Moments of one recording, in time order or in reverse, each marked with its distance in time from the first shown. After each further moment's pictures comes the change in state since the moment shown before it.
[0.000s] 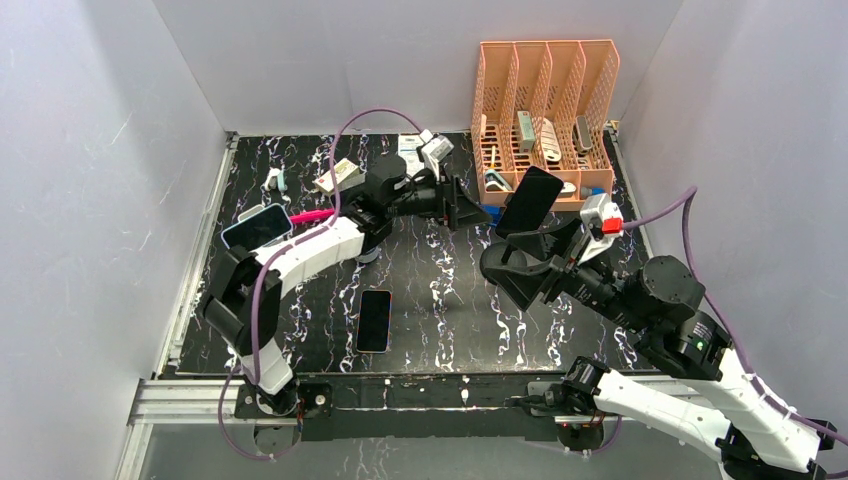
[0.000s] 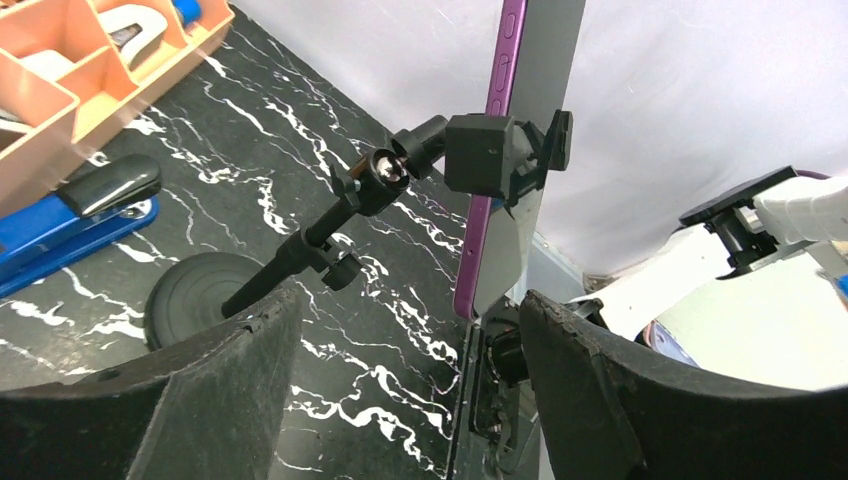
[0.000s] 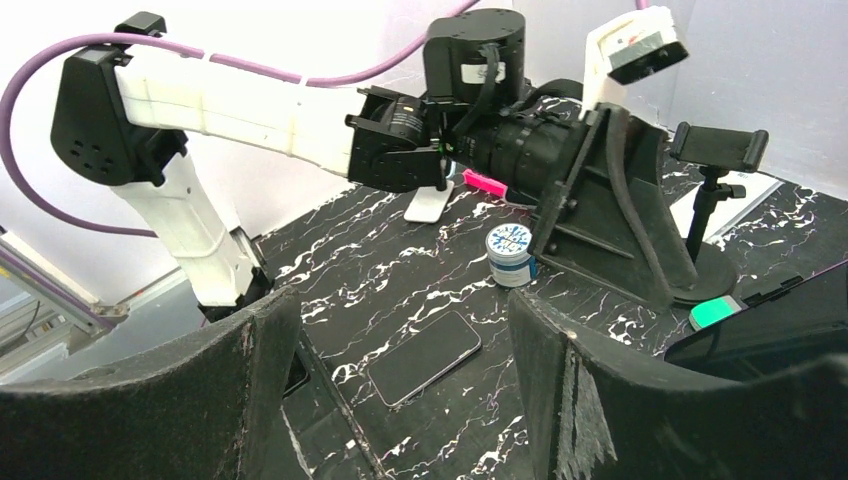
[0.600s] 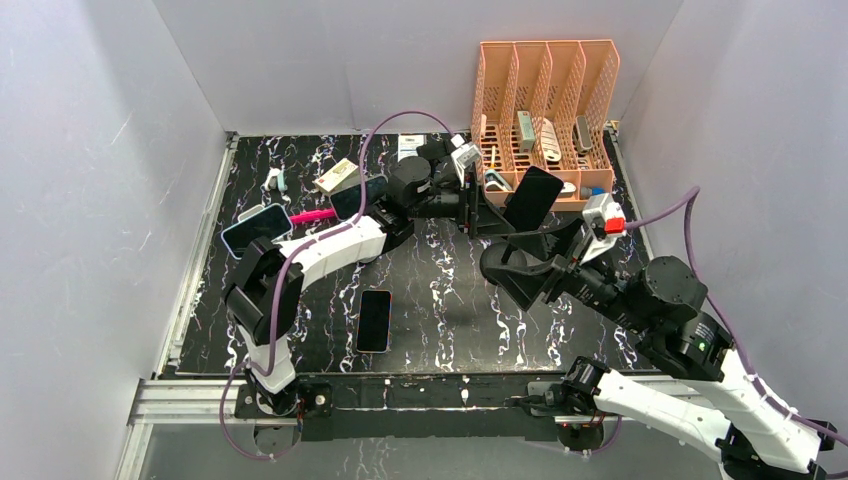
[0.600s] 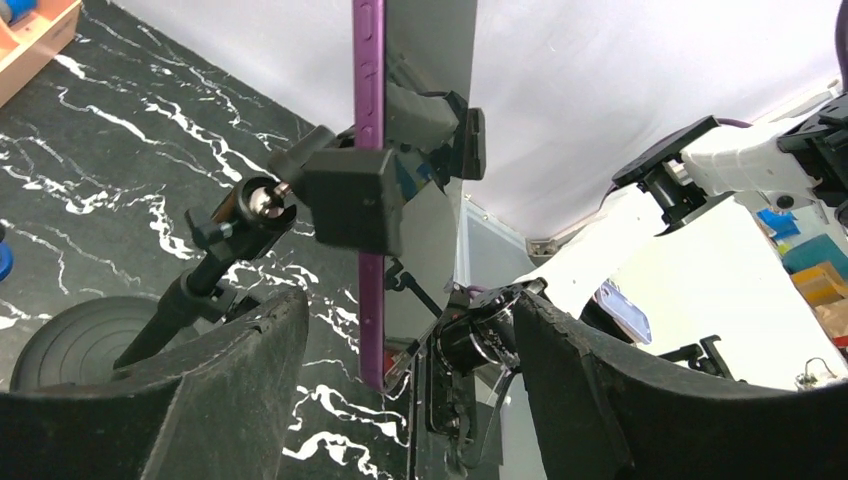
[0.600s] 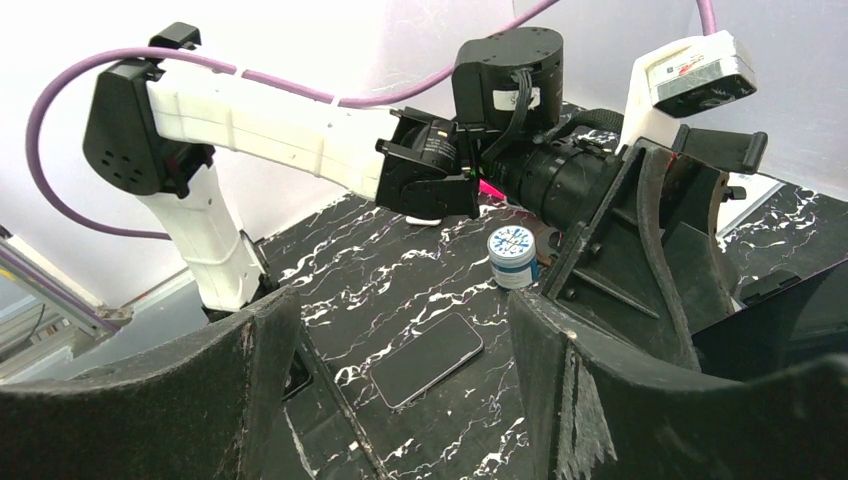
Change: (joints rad) left arm -0.077 0.128 0.110 0.069 0.111 -0.053; right arm 0.000 0.005 0.005 -0.003 0.001 0.005
